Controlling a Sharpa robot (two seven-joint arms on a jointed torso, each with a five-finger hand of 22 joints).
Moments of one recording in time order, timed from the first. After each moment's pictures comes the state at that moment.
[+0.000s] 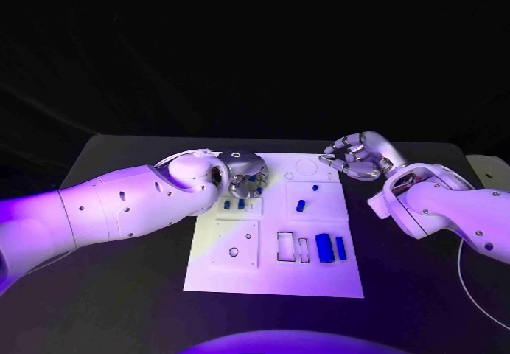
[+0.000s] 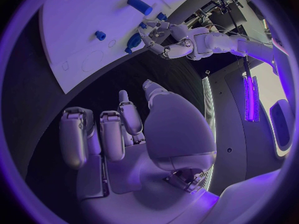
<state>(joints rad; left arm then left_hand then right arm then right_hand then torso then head) 1.23 -0.62 -0.08 1.35 -1.66 -0.13 -0.03 1.48 -0.24 0.48 0.16 0.30 0.86 0.16 0.39 0.27 0.91 0.12 0.49 0.13 1.12 0.05 1.38 0.78 0.17 1.01 0.14 0.94 0.74 1.25 -0.92 -0.14 1.59 -0.92 -0.62 0.04 1.25 -0.11 0.20 0.29 0.20 0.85 0.15 0.28 0.41 1.34 0.07 1.29 1.31 1.46 0.00 1.50 1.31 0.02 1.47 0.10 1.44 1.31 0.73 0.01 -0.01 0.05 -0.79</state>
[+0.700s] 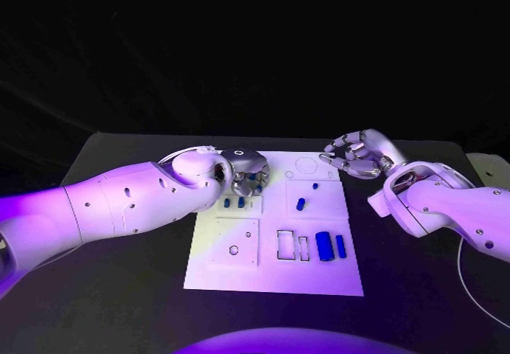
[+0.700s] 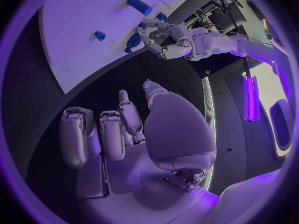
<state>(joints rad) 1.23 -0.60 -0.07 1.33 -1.66 -0.10 -0.04 1.49 -0.22 0.52 0.12 0.27 0.95 0.14 0.38 0.27 1.04 0.08 0.47 0.12 1.27 0.02 1.46 0.95 0.17 1.11 0.11 1.09 0.90 1.25 -0.92 -0.14 1.59 -0.92 -0.62 0.04 1.25 -0.11 0.20 0.29 0.20 0.85 0.15 0.28 0.41 1.34 0.07 1.29 1.31 1.46 0.00 1.50 1.31 0.02 1.47 0.10 1.44 1.31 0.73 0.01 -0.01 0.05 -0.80</state>
